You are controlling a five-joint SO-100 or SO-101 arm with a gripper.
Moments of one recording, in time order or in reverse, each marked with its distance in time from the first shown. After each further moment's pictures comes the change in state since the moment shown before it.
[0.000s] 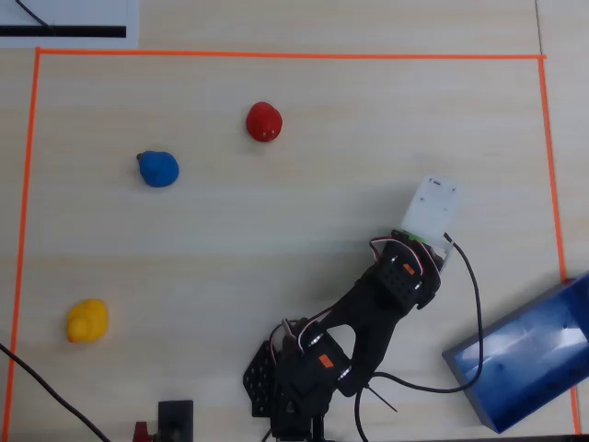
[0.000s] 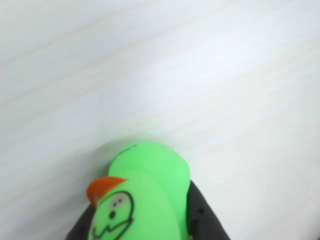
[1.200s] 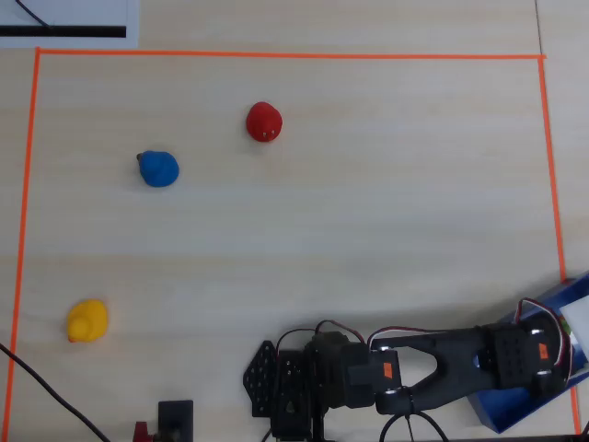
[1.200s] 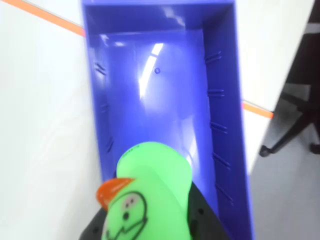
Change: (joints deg) arm 35.3 -19.6 -48.7 22.8 3.6
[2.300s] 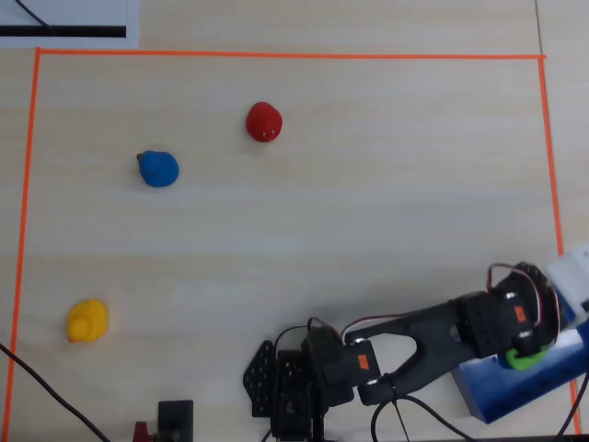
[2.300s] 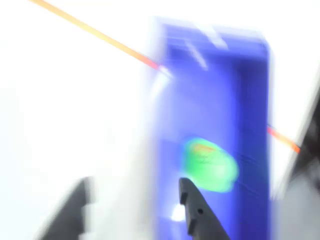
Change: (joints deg) arm -16.2 10.5 0.1 3.6 6.5
